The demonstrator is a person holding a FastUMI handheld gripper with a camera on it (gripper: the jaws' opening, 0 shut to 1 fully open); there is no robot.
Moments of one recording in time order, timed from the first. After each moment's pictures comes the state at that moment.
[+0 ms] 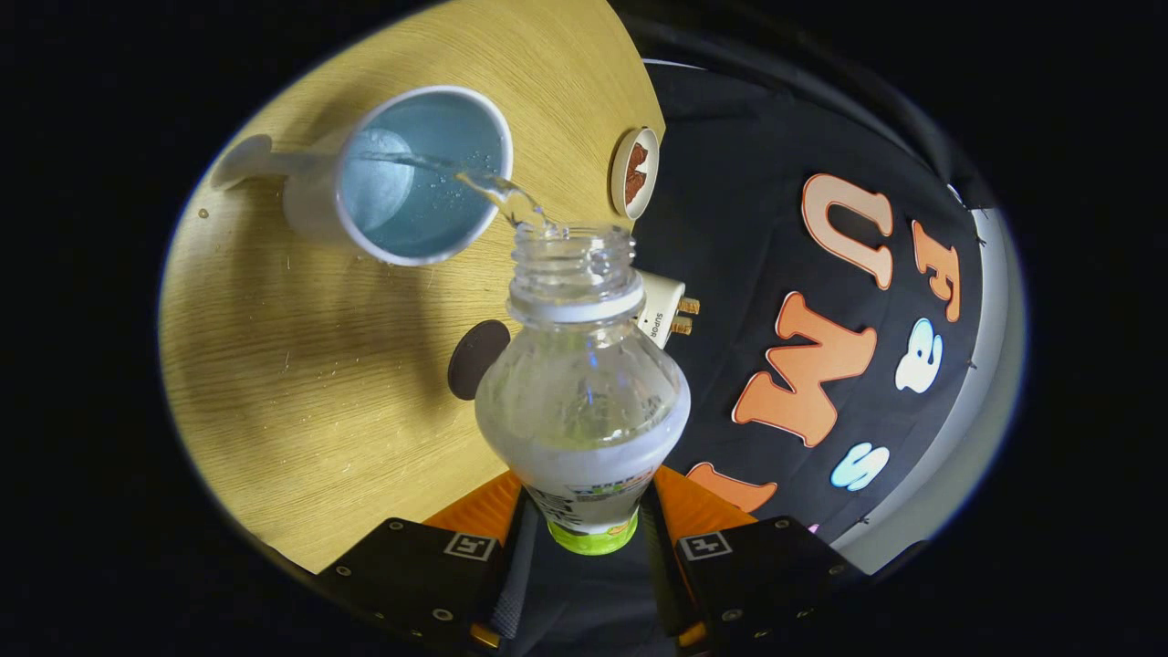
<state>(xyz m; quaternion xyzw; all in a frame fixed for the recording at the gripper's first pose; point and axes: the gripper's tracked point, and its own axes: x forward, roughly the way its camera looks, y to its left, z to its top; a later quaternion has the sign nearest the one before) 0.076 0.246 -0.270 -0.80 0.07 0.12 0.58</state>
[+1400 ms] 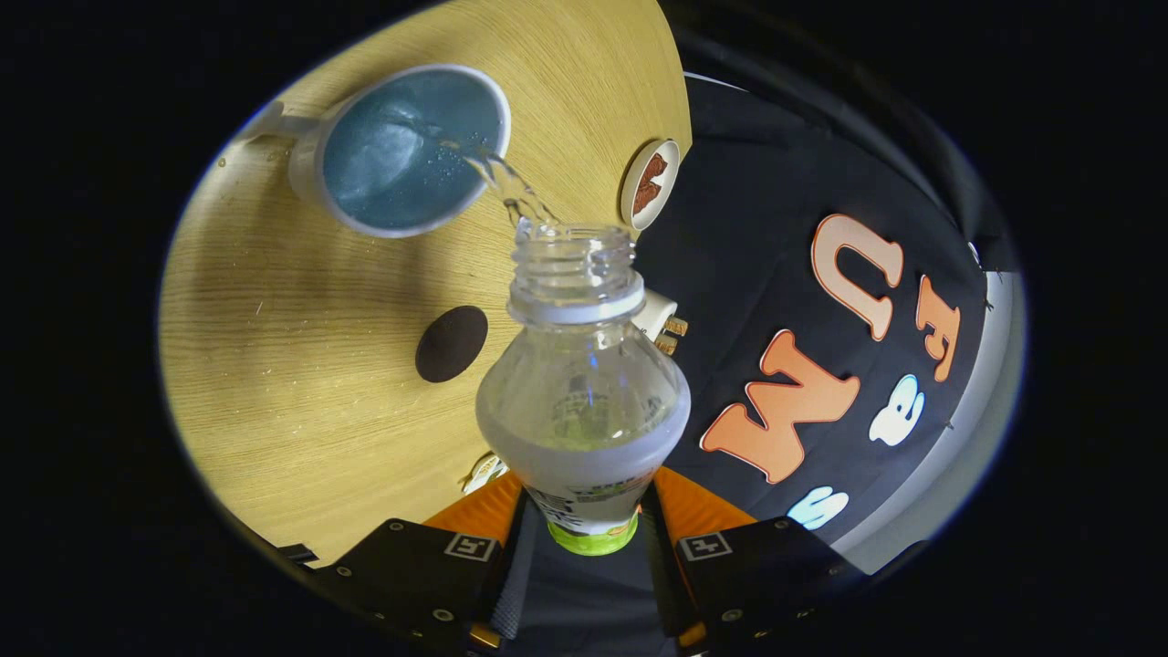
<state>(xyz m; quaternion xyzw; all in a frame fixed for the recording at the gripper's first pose) 0.094 0.257 -0.248 -0.85 0.03 0.12 0.51</state>
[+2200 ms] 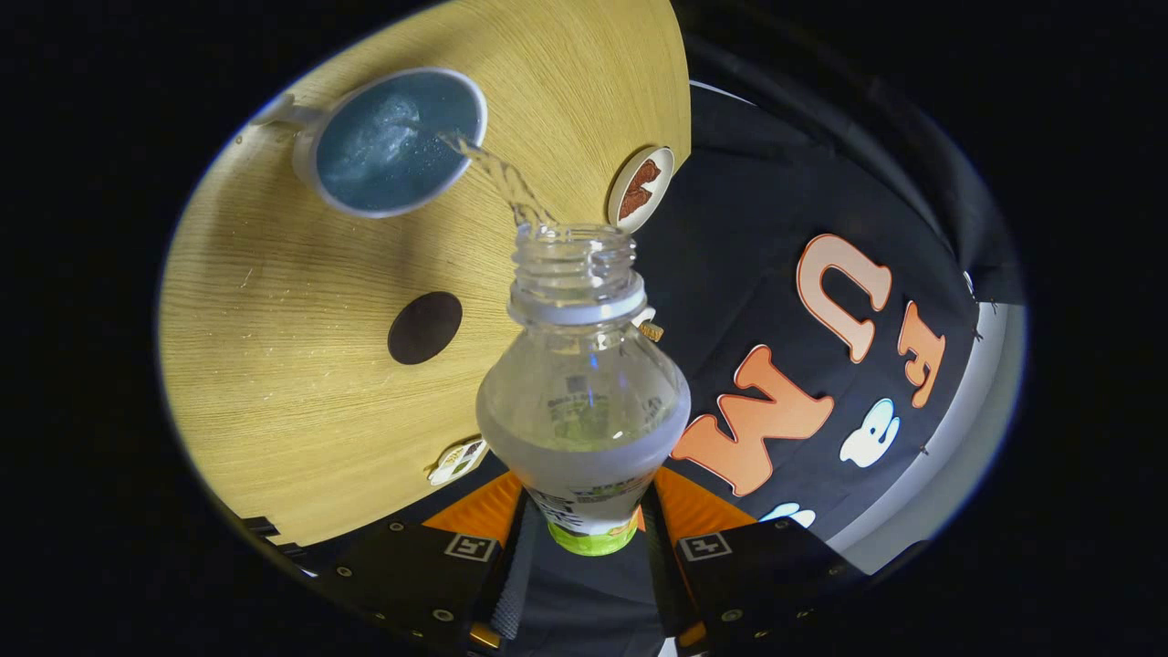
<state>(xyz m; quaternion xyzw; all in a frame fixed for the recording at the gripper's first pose) 0.095 0.272 -0.217 -0.87 0.00 0.12 0.48</state>
